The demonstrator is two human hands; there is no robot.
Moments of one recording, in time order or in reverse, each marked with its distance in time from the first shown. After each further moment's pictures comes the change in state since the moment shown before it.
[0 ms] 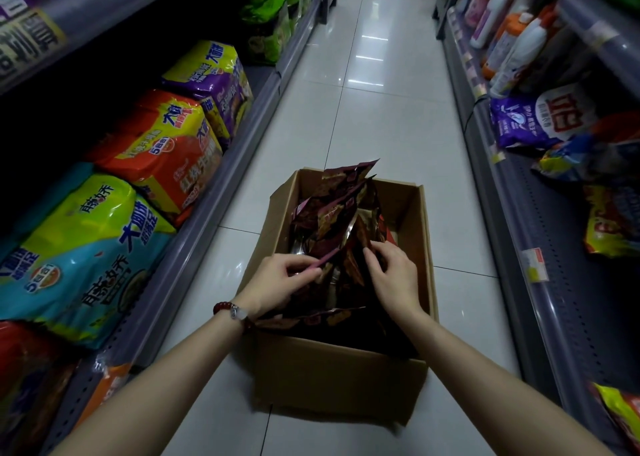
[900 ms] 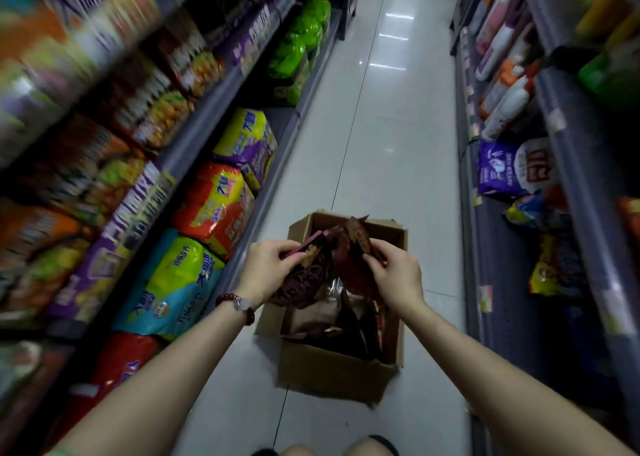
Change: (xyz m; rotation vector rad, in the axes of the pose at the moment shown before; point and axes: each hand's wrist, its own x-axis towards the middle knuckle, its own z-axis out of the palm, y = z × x) left_hand -0.047 0.216 -0.120 0.233 0.359 -0.059; right_hand 0.012 -0.189 -0.164 -0.080 -0.142 -0.027
